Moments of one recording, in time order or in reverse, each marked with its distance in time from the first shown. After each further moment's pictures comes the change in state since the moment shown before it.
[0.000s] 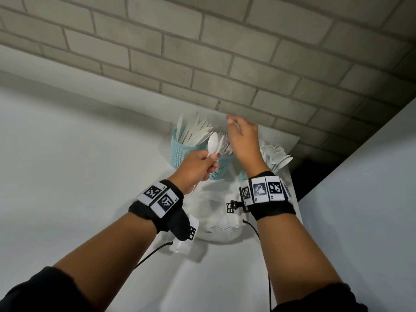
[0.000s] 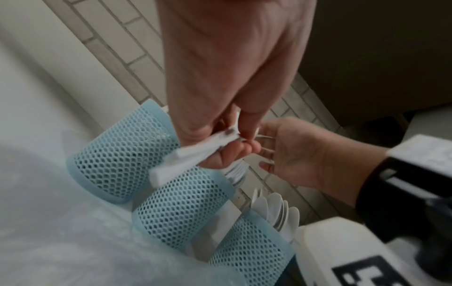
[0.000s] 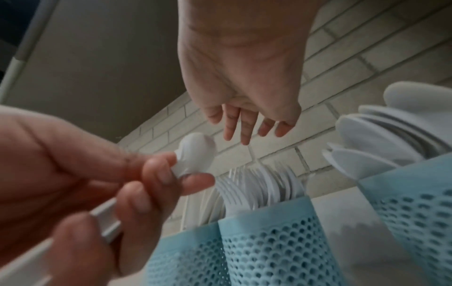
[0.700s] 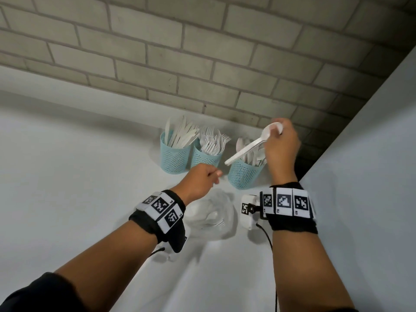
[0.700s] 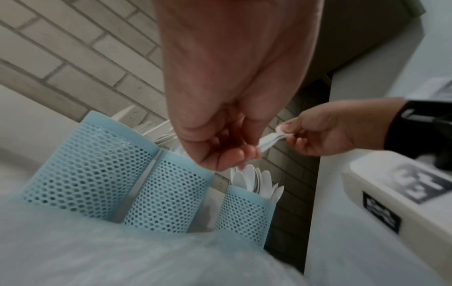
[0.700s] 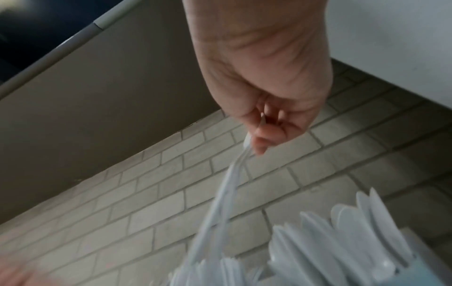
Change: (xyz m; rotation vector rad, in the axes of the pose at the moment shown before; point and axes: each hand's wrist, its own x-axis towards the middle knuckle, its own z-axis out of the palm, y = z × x) left_hand -0.015 -0.010 0.023 0.545 -0.159 0.179; right_hand -0.027 0.009 -0.087 -0.073 0.462 0.047
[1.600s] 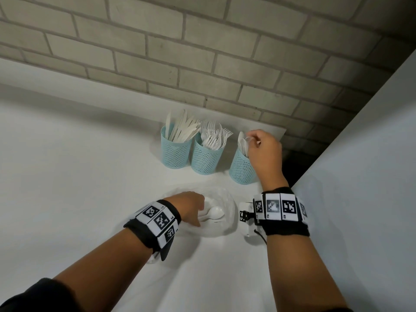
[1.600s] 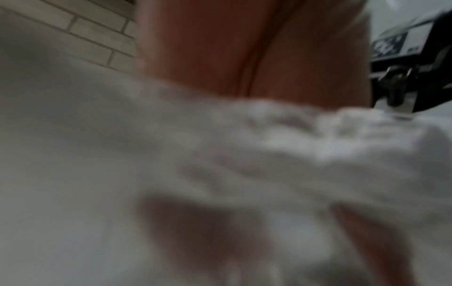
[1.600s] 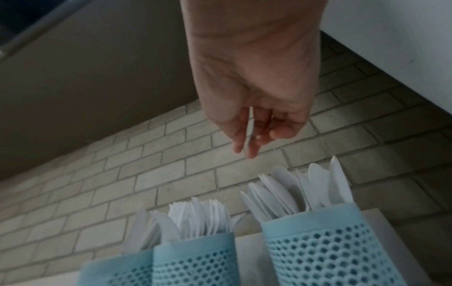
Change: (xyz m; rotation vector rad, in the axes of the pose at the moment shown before) left_hand -0.028 -0.038 0.009 0.755 -0.525 -0.128; right_hand -0.020 0.027 0.022 -0.223 -0.256 -0.186
